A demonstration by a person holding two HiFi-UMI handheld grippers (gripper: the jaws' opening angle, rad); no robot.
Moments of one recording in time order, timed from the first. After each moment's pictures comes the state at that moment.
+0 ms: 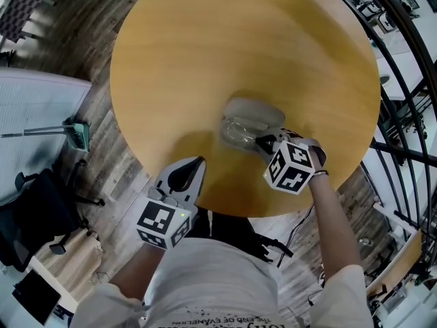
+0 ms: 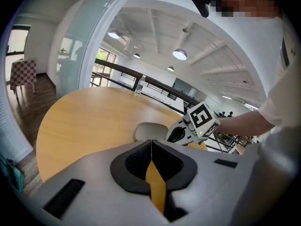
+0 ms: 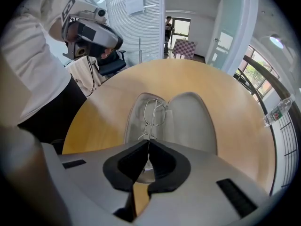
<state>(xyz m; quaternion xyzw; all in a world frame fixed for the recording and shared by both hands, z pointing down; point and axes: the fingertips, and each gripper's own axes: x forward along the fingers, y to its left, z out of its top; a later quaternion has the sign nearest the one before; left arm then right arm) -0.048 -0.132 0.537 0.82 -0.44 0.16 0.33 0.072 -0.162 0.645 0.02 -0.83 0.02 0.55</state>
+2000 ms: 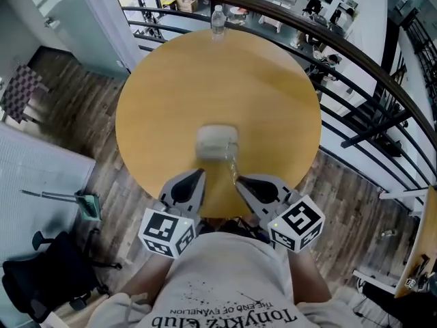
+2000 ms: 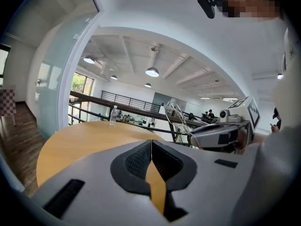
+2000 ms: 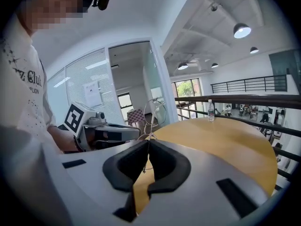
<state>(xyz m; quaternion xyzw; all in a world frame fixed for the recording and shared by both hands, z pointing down) 0.004 -0.070 0.361 0.90 -0.38 0.09 0.18 0.072 -0.039 0.344 0.37 -0.91 0.17 0.11</state>
